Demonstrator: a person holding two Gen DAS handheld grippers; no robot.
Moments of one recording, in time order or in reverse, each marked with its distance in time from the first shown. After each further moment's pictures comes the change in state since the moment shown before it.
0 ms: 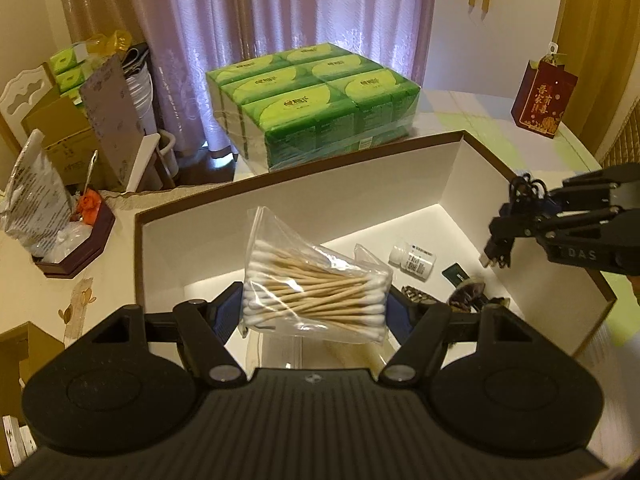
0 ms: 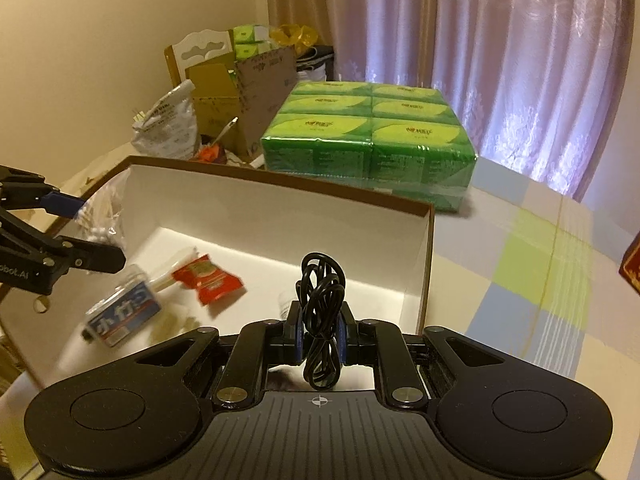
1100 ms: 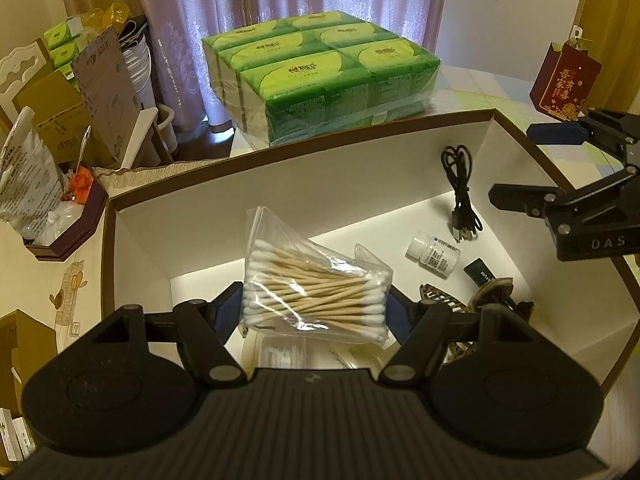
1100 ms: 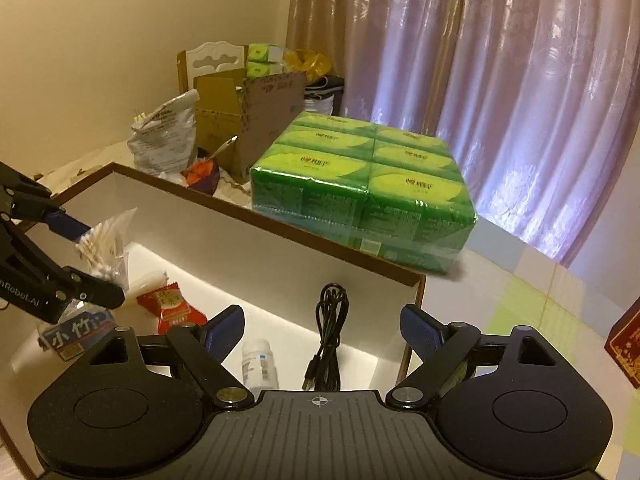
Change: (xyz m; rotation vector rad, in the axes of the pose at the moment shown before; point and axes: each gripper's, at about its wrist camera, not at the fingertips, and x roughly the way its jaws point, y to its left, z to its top) left arm 0.042 0.006 0.004 -0.022 0.078 0.006; right arm 0.021 -0.005 0.016 -0.147 -0.098 -0.044
